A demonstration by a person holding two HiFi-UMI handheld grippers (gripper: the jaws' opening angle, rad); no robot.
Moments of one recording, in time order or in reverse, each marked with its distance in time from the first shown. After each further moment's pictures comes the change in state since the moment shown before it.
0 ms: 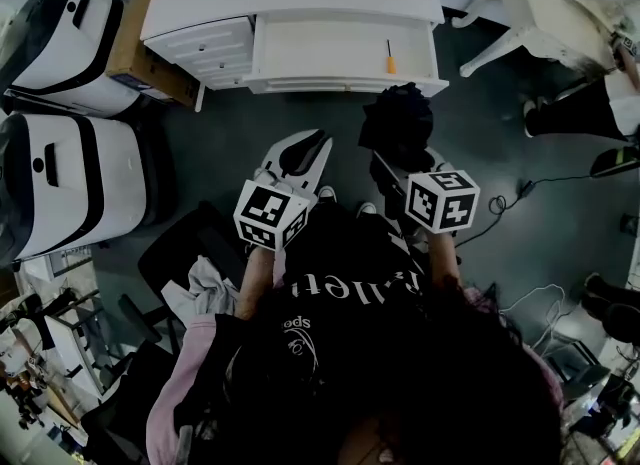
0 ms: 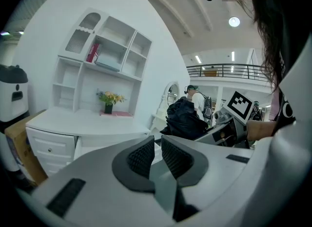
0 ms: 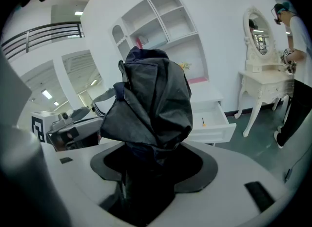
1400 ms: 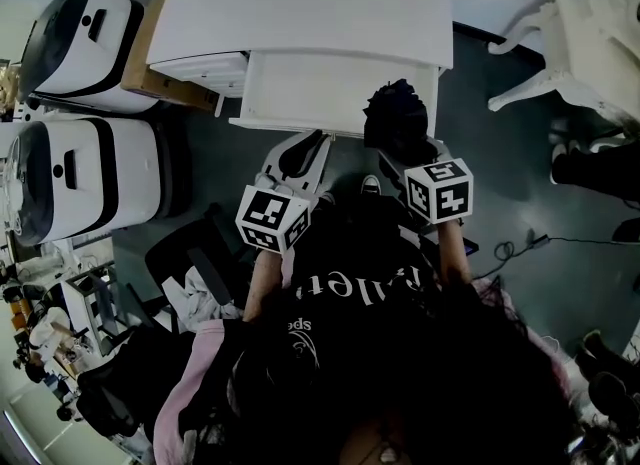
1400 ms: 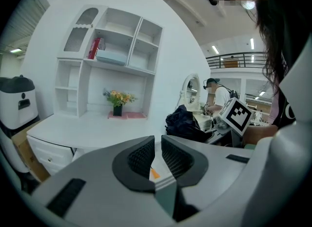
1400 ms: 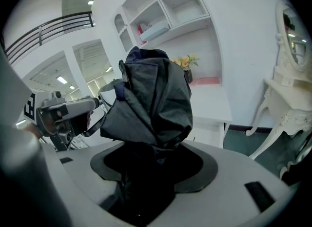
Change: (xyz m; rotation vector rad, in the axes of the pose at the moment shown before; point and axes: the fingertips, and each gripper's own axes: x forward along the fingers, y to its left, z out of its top) left arm 0.197 0.042 0.057 -0.016 0.048 0.227; right arm 0.087 -0.184 0.114 -0.192 0.126 0.145
